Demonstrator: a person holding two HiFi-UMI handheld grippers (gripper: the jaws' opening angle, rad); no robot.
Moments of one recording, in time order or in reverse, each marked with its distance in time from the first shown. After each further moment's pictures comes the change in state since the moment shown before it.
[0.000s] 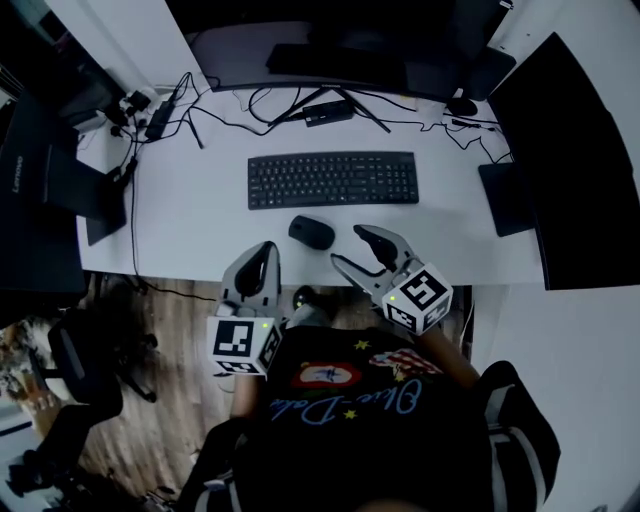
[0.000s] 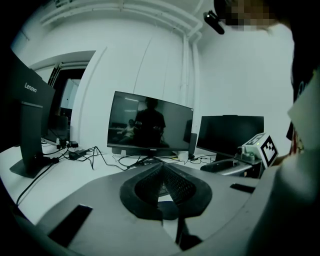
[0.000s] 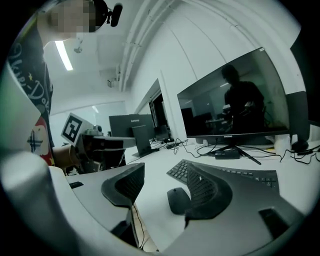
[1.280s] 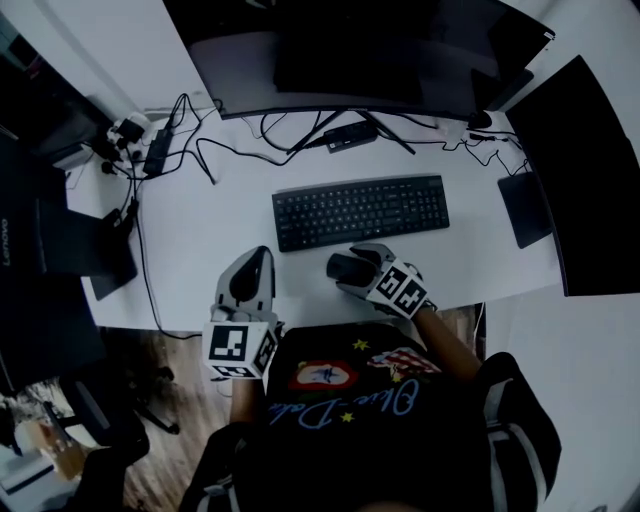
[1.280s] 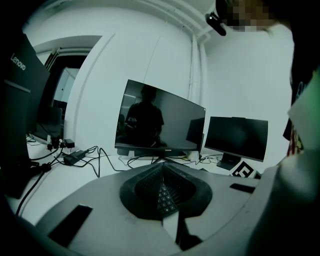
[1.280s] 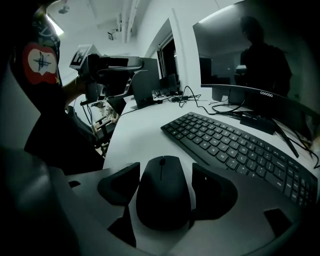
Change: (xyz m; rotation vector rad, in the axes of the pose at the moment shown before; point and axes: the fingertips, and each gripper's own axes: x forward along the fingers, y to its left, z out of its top) left arm 0.056 0.132 0.007 -0.010 0.017 -0.093; right arm 0.134 -0.029 -0.130 -0.136 0.526 0.085
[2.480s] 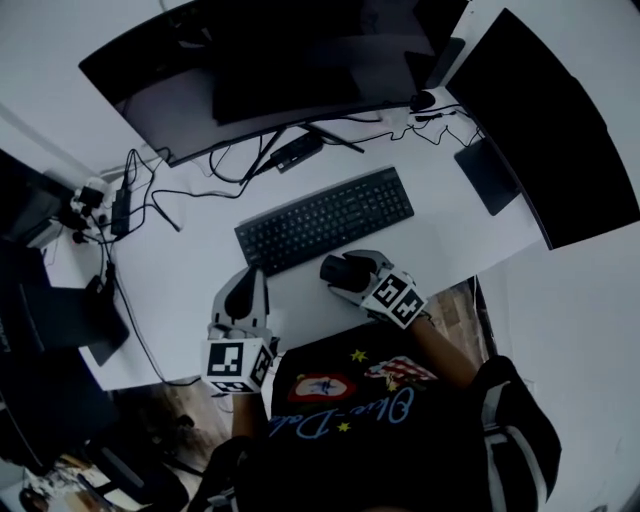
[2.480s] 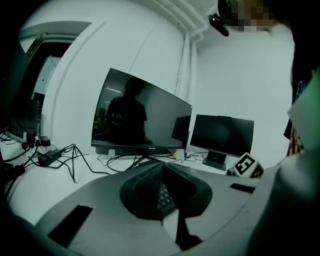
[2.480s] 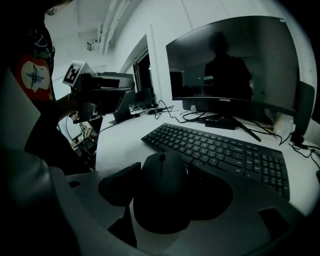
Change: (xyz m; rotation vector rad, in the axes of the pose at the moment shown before) left arm 0.034 -0.034 -0.001 0.025 0.032 -0.184; right arm -0.049 -0.024 0.001 0.183 -0.135 -0.246
